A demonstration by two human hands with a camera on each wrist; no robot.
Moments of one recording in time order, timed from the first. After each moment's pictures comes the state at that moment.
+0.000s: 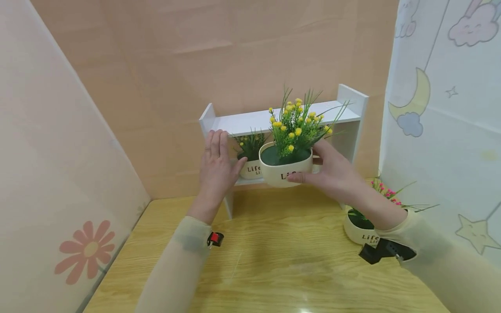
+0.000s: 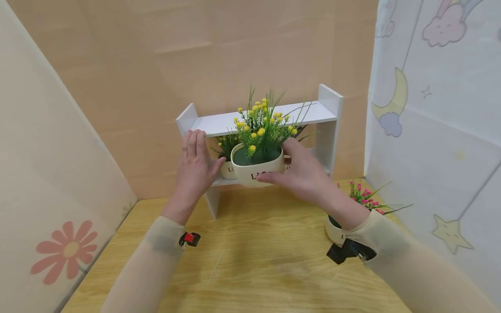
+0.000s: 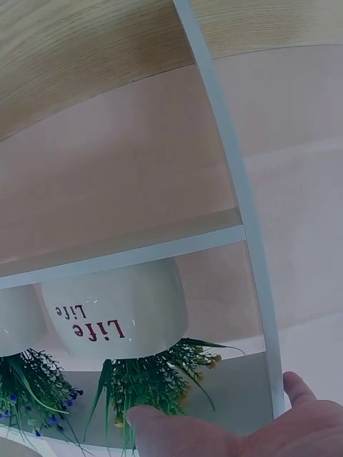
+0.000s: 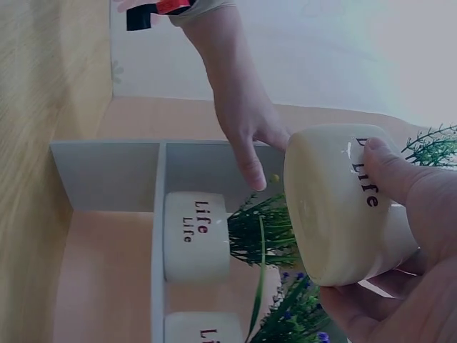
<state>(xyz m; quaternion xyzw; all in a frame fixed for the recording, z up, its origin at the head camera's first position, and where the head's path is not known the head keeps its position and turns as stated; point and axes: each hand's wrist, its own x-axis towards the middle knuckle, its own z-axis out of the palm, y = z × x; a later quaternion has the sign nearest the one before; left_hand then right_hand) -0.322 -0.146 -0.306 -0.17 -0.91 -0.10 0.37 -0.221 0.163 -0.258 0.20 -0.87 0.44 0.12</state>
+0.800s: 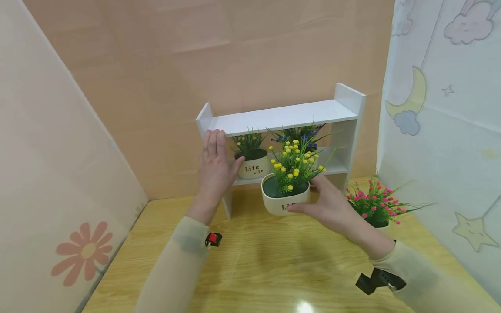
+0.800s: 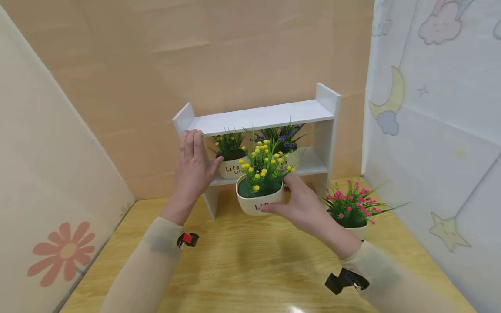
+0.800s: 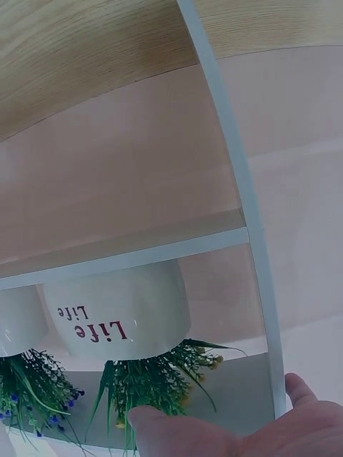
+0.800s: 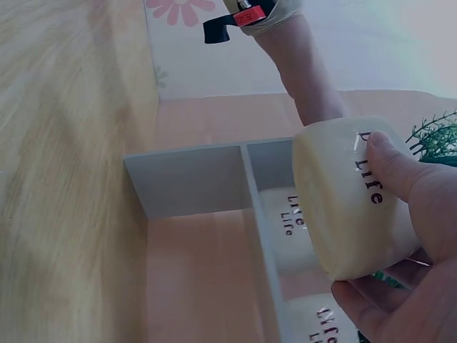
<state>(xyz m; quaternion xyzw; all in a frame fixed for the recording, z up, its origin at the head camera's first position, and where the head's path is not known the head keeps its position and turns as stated) -0.320 -0.147 -0.305 -0.15 -0.91 -0.10 0.37 -0.212 0.163 -0.342 0.17 -0.87 0.45 0.11</state>
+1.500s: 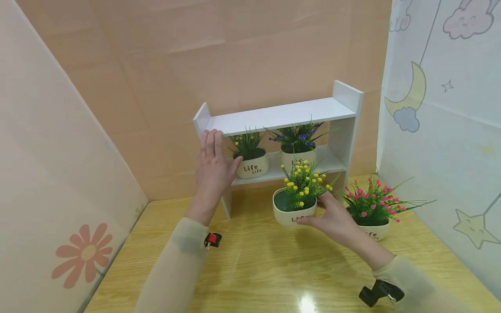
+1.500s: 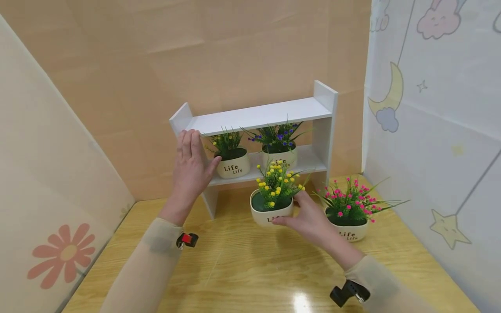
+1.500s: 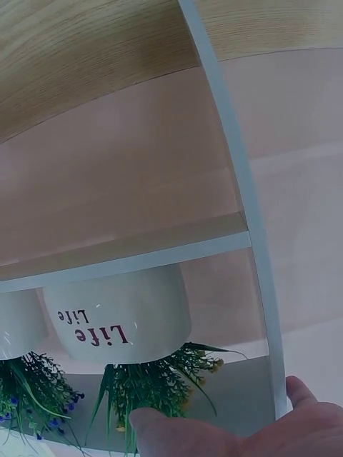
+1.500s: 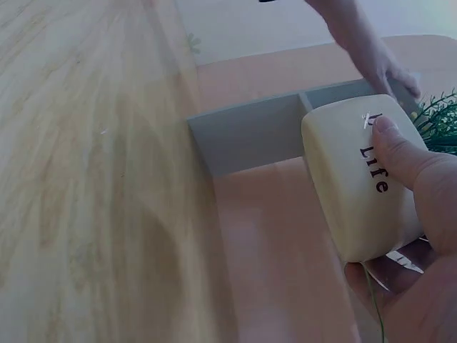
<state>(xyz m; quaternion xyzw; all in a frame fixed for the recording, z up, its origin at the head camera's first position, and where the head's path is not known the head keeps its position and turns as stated) -0.323 -0.149 -0.307 -0.17 -0.90 -0.09 0.39 -0.222 0.184 -0.407 0.15 -0.87 0.46 0.11</state>
